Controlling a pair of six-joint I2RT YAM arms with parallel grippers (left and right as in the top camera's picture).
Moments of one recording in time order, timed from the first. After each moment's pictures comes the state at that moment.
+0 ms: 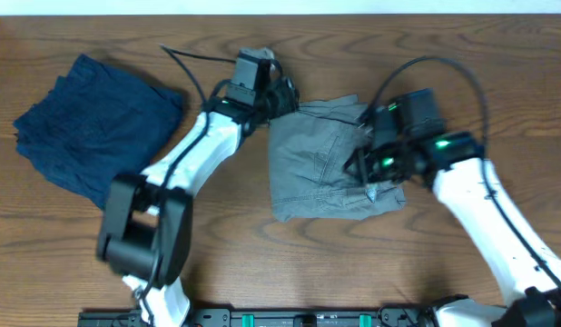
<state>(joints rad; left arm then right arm) -0.38 1.91 1.31 -0.23 0.22 -0.65 0.32 1.46 1.08 -0.83 -0.43 0.15</state>
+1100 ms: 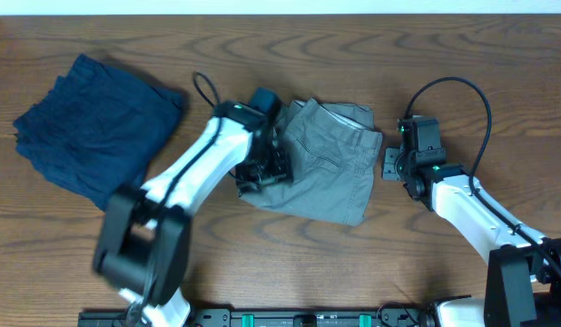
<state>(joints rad) -0.45 1.80 1.32 -1.03 0.32 -0.56 0.18 1.54 0.75 -0.25 0.10 0.27</state>
